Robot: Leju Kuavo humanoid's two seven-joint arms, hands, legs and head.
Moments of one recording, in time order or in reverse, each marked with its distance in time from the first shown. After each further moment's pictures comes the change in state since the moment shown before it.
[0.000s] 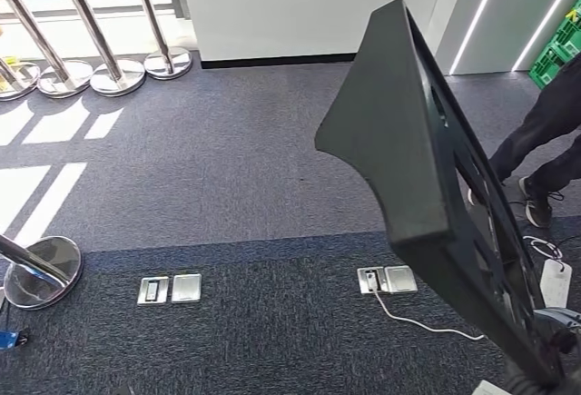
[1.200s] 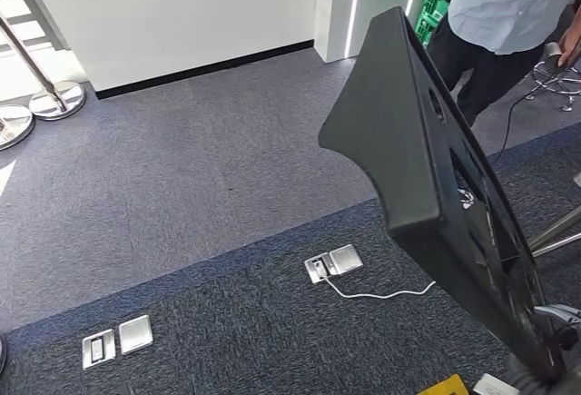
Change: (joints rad) left arm -0.001 0.001 0.000 0.000 0.000 0.000 -0.005; right arm -0.020 -0.008 -0.015 0.024 -0.009 0.001 0.003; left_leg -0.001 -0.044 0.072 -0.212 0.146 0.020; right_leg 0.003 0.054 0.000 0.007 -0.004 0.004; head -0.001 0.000
